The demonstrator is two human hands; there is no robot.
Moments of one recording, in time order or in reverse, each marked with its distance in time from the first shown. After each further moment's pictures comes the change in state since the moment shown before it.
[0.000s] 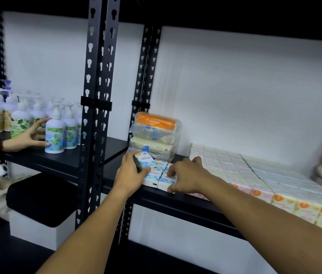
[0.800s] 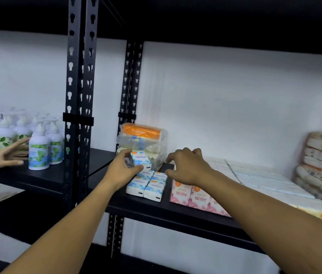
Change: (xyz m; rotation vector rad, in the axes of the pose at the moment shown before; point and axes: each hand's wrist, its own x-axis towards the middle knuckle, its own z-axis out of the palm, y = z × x) left_hand 0.023 0.045 -0.013 -0.149 -0.138 -0.003; right_hand -0.019 0.033 -0.049 0.085 0.217 0.058
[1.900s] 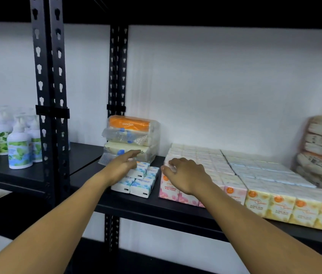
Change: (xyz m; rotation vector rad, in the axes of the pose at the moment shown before) left_hand 0.019 0.003 0.031 0.085 -0.358 -0.019; right_hand -0.014 0.040 0.055 0.150 -0.135 0.243
